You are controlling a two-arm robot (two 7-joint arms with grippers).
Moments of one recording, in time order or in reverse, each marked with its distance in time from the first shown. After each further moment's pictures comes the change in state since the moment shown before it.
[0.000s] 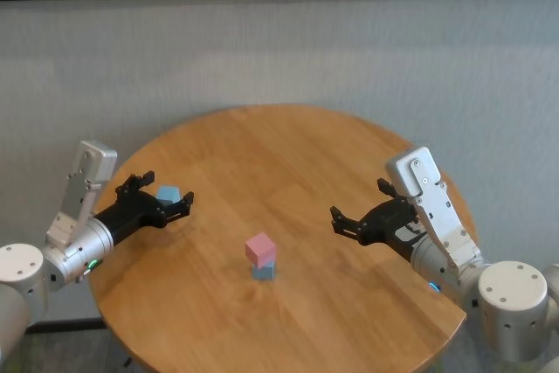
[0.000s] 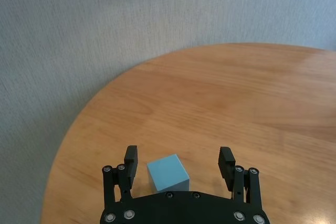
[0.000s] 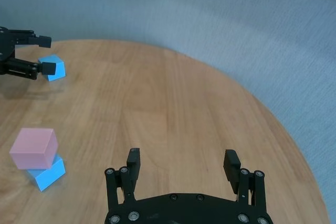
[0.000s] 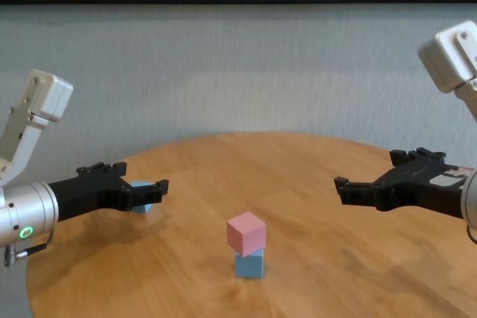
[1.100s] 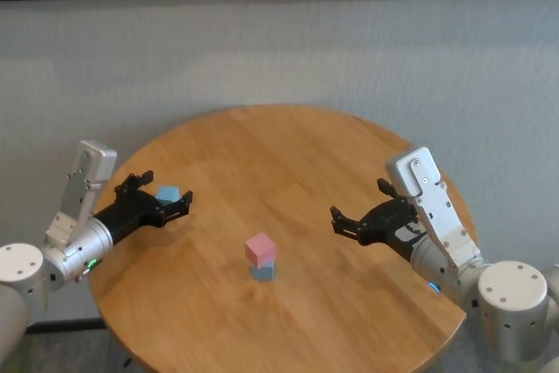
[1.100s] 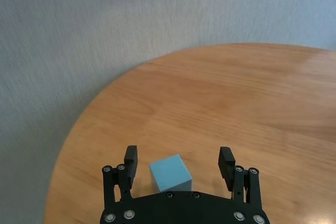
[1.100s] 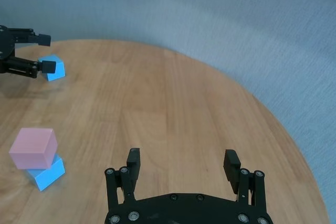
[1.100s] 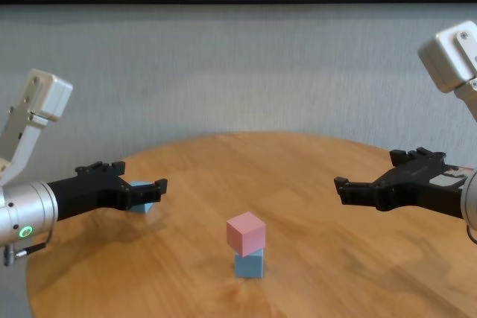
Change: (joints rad) left arm 0.034 0.015 0.006 -0.071 0.001 0.024 0.024; right arm 0.000 0.000 0.000 0.000 0.000 0.000 0.000
